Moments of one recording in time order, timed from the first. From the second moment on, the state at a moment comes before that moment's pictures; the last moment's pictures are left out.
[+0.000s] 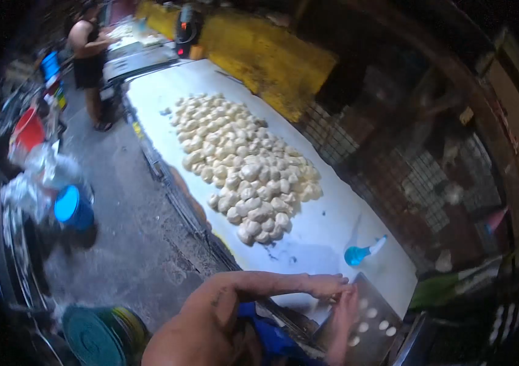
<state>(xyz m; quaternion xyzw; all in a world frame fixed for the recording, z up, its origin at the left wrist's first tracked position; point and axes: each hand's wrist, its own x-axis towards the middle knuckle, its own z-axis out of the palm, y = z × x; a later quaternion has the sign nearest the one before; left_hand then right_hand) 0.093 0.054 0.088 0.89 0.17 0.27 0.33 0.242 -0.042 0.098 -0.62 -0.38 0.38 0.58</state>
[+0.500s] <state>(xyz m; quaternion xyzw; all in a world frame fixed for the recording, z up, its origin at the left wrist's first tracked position) -0.042 -0.050 0.018 0.76 0.52 0.34 0.19 0.273 -0.034 0.042 -0.65 -0.59 0.13 0.46</state>
